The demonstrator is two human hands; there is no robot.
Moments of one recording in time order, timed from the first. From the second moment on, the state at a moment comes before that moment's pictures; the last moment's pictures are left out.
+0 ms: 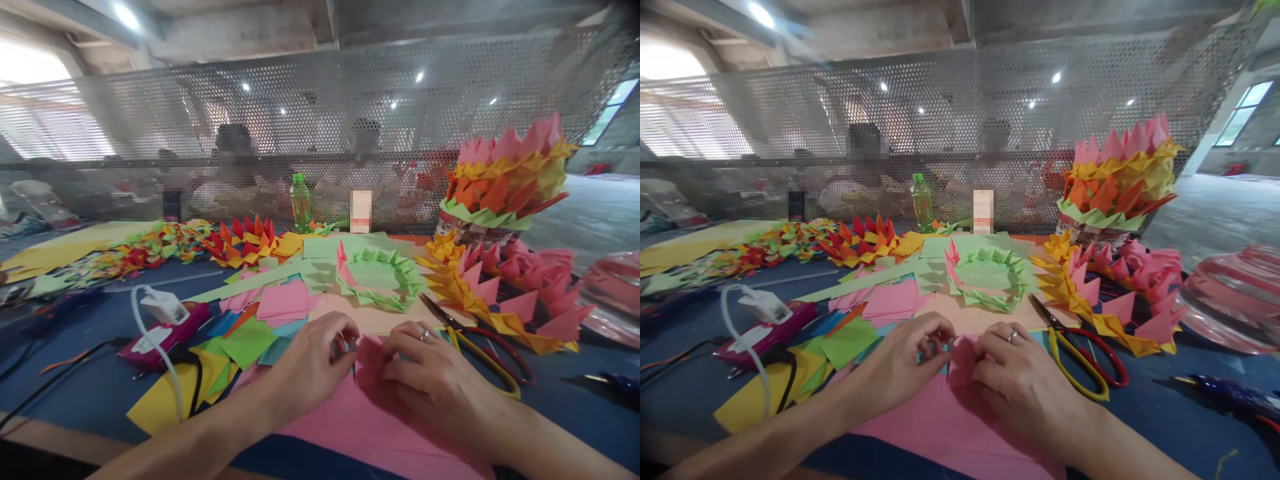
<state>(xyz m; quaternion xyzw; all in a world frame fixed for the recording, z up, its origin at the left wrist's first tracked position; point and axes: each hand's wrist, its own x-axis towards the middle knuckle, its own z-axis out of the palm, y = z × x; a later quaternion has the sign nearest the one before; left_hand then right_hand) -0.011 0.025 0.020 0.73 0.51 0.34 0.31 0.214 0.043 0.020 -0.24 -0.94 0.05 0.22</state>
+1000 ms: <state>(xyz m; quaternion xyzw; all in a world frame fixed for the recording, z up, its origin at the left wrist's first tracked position) -0.018 0.004 0.040 0.94 0.34 0.01 0.07 0.202 0.045 0.002 -0.39 -0.87 0.20 0.23</state>
